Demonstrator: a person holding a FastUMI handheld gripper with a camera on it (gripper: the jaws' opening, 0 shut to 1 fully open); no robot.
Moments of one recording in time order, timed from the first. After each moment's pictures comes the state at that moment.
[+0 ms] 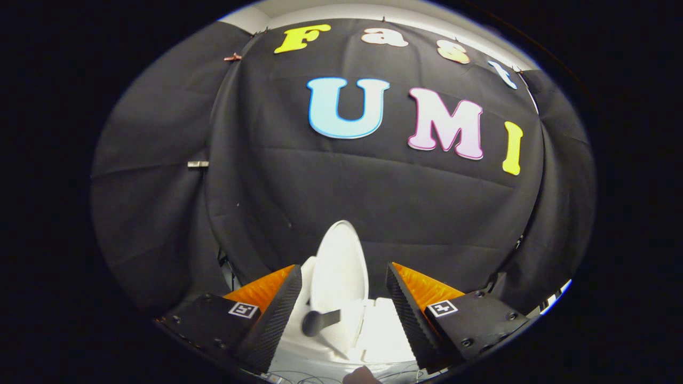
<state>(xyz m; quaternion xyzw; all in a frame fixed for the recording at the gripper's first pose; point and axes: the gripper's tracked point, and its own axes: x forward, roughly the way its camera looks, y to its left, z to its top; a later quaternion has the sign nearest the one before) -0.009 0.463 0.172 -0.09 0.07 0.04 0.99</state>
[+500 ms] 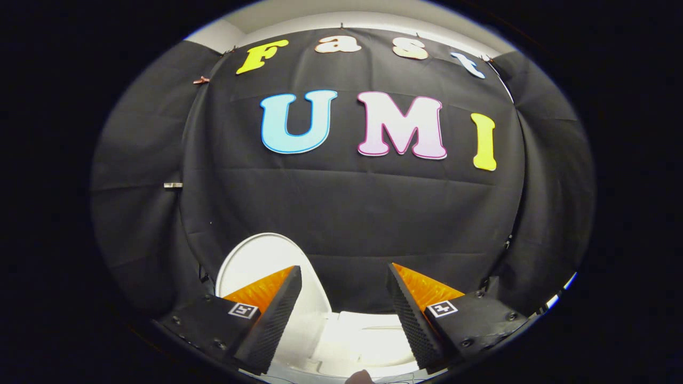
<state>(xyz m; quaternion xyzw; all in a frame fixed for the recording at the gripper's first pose) 0.020 0.315 0.181 -0.05 0.04 0.04 1.00</state>
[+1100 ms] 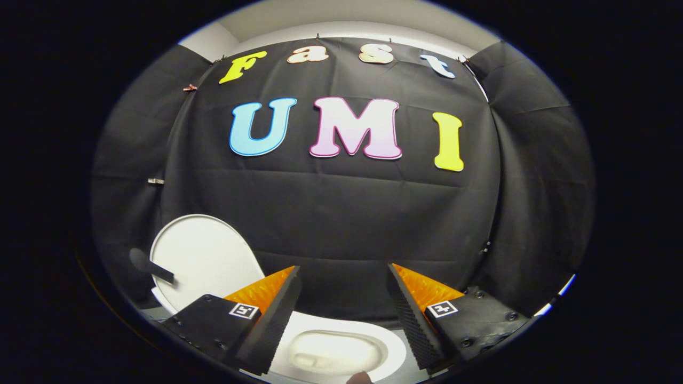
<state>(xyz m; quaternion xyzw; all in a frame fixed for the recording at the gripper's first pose) 0.026 0.146 0.158 -0.07 -0.01 0.00 1.00</state>
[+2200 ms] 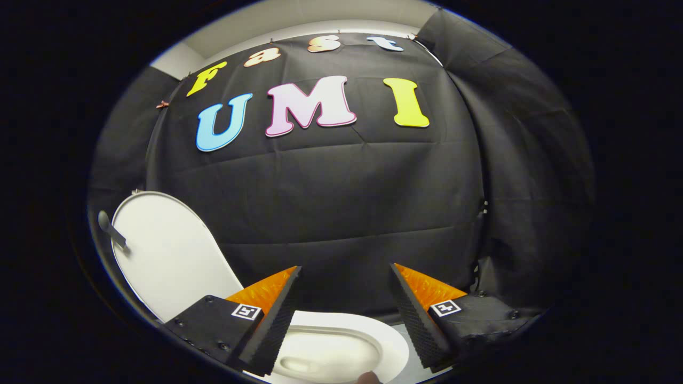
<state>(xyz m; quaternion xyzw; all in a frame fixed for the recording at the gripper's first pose) 0.080 0.049 0.036 0.00 -0.03 0.00 1.00</state>
